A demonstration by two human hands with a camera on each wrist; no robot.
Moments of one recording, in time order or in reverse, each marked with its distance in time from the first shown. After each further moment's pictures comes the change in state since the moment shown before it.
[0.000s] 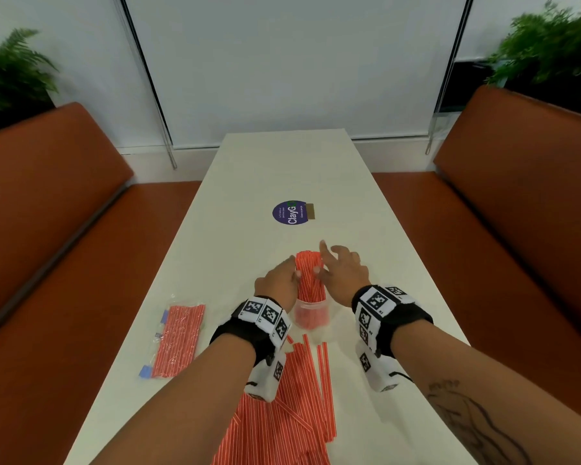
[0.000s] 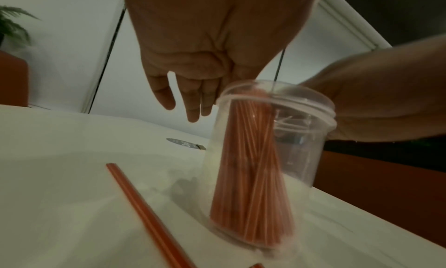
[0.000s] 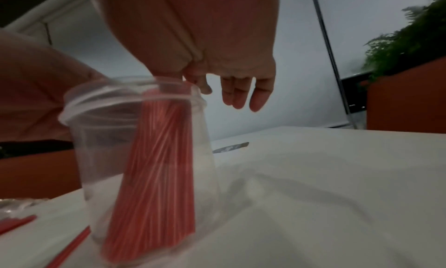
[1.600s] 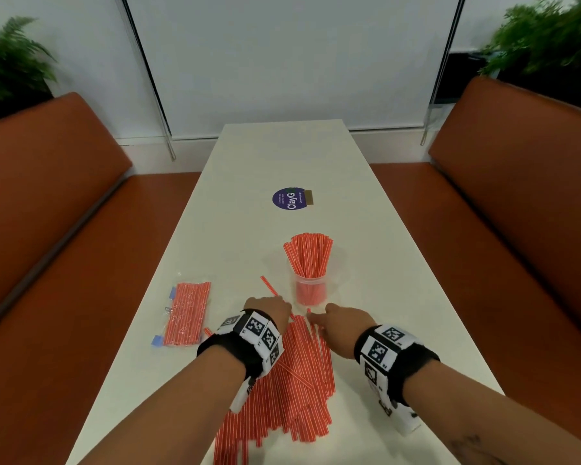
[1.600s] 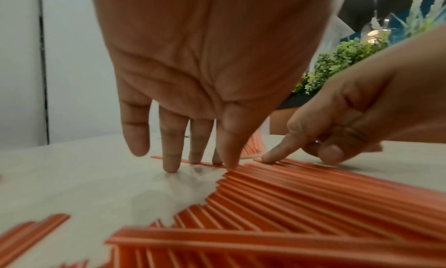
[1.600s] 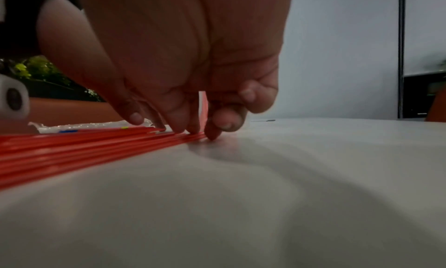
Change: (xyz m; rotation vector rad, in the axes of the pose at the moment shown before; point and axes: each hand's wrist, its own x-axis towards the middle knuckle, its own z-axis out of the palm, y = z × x) left_hand -0.052 -0.041 0.028 0.776 -0.335 0.163; right_hand -0.094 0.003 0.047 -0.313 -0.348 -0.241
